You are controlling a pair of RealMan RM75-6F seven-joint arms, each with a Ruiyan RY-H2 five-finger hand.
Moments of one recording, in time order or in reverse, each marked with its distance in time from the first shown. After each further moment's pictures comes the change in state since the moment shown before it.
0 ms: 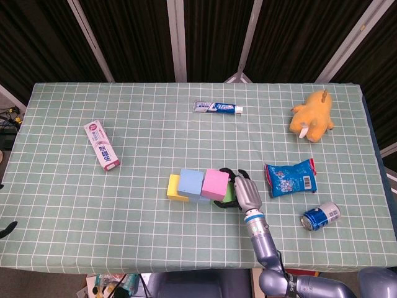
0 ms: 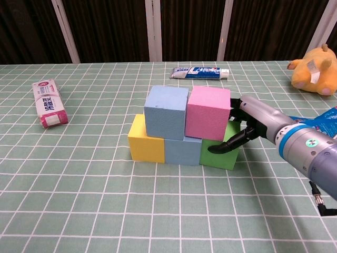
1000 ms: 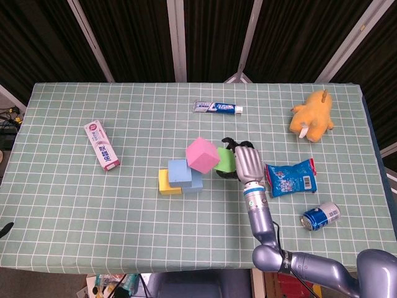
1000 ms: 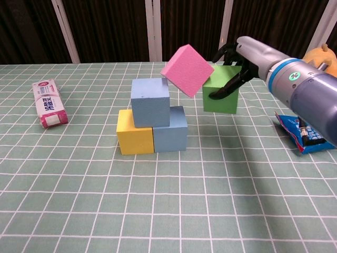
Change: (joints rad) left arm 0.012 0.016 0.004 0.004 0.019 0.014 -0.041; right arm 0.166 0.043 0.166 0.039 0.070 0.086 -0.274
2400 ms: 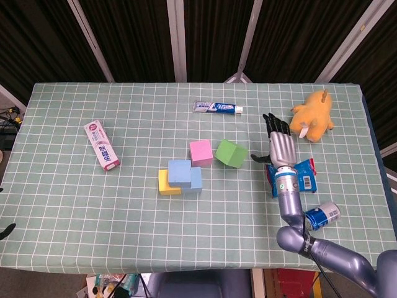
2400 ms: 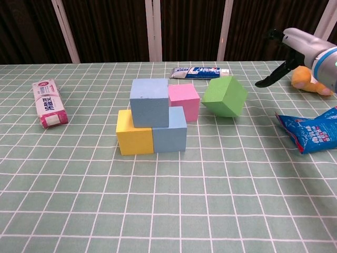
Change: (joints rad) left arm -0.001 -0.005 0.003 -0.006 -0.002 -0.008 0.023; right arm -0.033 0.148 -0.008 0.144 0.021 -0.137 0.209
